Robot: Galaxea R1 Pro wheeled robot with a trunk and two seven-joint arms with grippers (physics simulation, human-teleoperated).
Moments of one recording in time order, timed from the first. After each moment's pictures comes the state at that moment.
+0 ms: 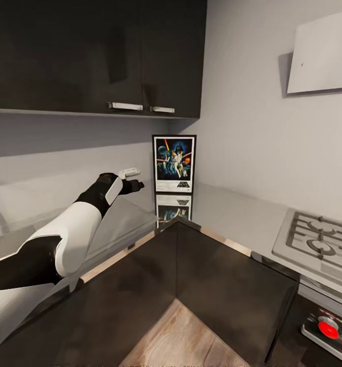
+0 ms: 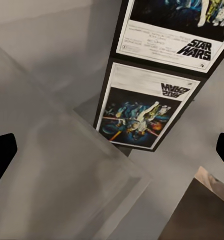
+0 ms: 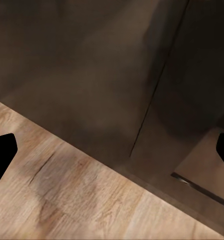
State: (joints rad) left arm -1.38 -0.11 0.14 -0.36 0.09 0.58 0.08; right arm -0.08 -0.08 -0.25 -0.45 0.07 -0.56 -0.01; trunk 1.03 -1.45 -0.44
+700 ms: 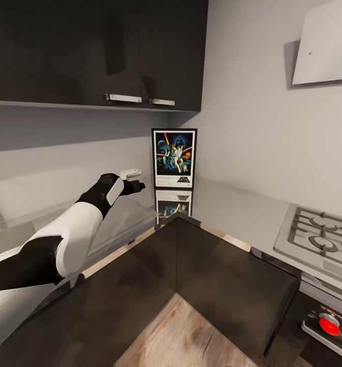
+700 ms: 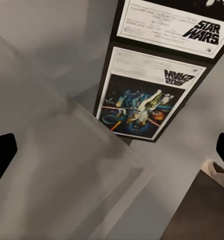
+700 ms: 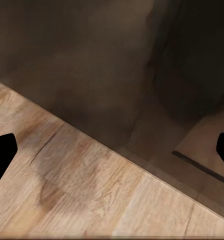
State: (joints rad) left arm -1.38 -0.11 0.14 -0.35 0.09 0.58 0.08; right arm -0.08 -0.08 -0.24 -0.42 0.07 -0.56 0.00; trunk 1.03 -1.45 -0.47
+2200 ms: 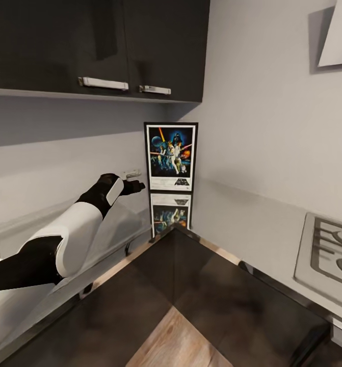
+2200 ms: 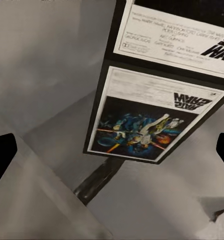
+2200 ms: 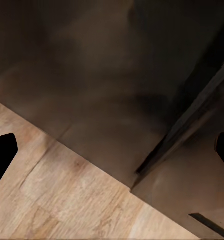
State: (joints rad) left arm -1.38 -0.11 0.14 -0.35 0.09 0.58 0.08; right arm -0.08 -0.08 -0.24 -0.39 0.07 -0.56 0.00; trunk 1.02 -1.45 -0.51
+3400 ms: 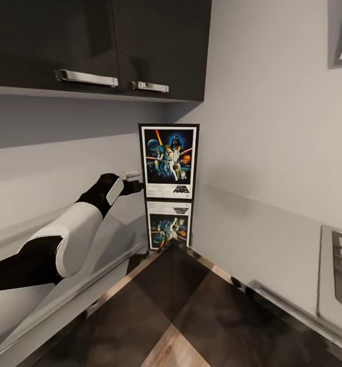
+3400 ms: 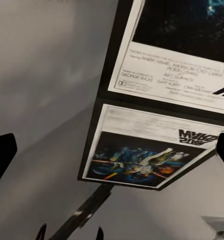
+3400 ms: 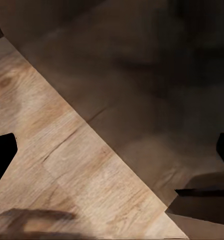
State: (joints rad) left arm -1.38 -0.11 0.14 -0.35 0.09 0.58 0.07; right arm -0.08 -0.08 -0.08 -0.26 0.15 -0.56 0.00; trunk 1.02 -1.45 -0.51
